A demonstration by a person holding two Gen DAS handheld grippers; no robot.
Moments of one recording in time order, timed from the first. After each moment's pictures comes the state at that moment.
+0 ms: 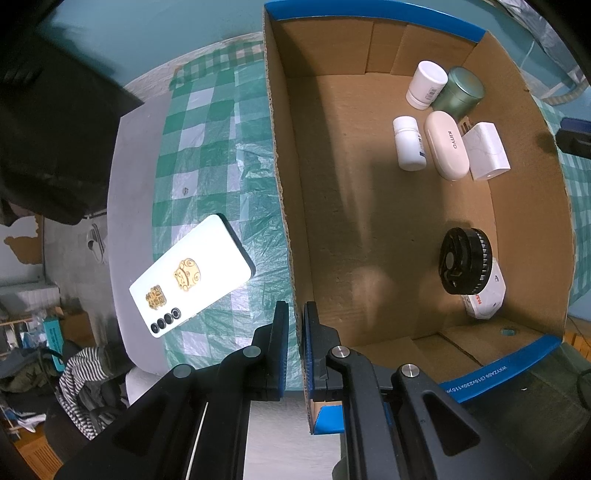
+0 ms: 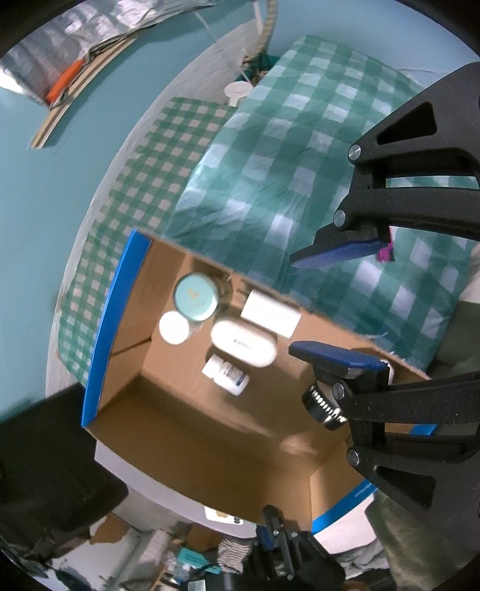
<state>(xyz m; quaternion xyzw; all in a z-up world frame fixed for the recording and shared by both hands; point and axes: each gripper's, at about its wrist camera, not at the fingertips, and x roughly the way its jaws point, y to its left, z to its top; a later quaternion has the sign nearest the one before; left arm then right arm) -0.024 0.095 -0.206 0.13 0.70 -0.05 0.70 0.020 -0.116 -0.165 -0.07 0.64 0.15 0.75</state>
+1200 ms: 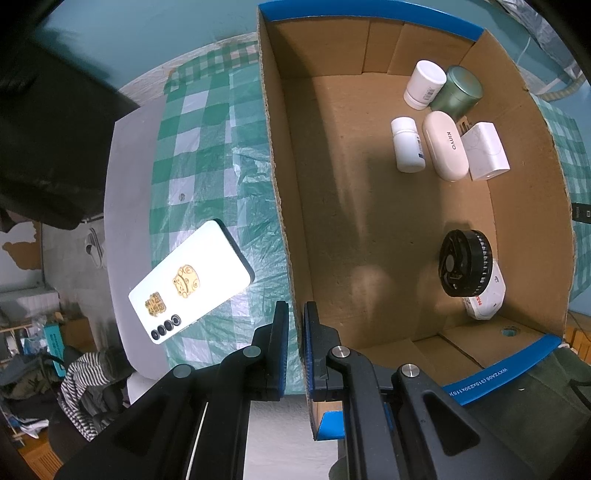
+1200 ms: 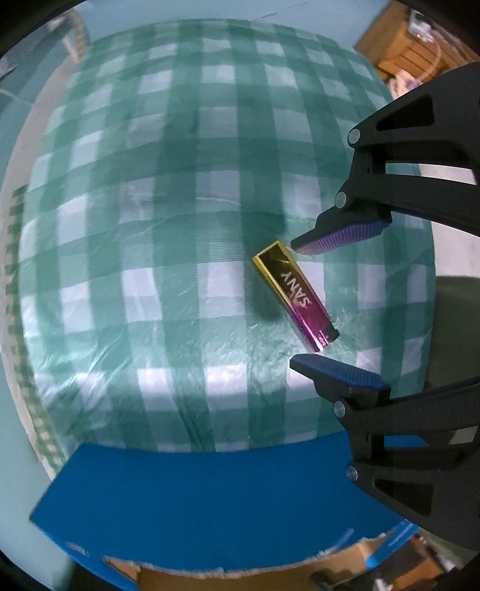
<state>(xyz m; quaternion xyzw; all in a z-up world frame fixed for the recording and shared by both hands) -0.022 0.093 -0.210 0.14 0.70 -0.05 0.70 -0.025 -0.242 -0.268 0.11 0.73 -0.04 0.68</state>
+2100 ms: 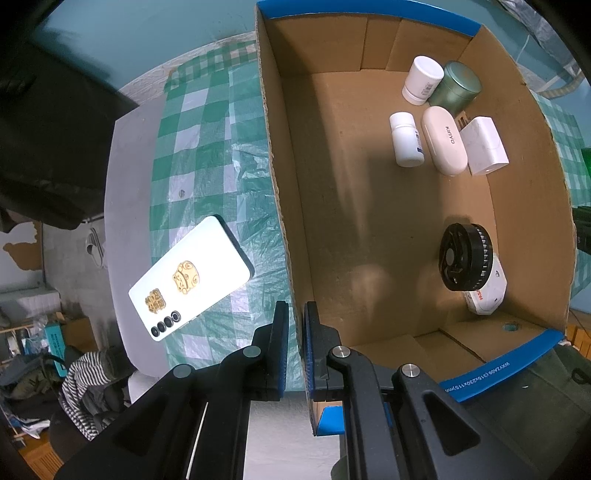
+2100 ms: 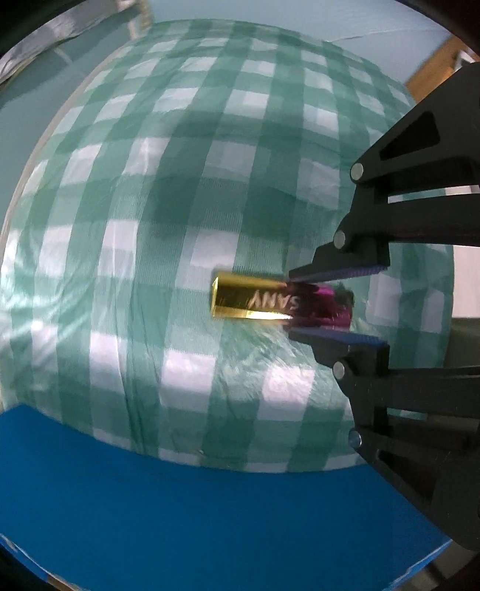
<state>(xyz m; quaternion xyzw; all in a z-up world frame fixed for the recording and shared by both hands) -0.025 0.094 -0.211 0.14 0.70 -0.06 0.70 -0.053 -0.205 -0.292 -0.02 0.73 0.01 0.69</state>
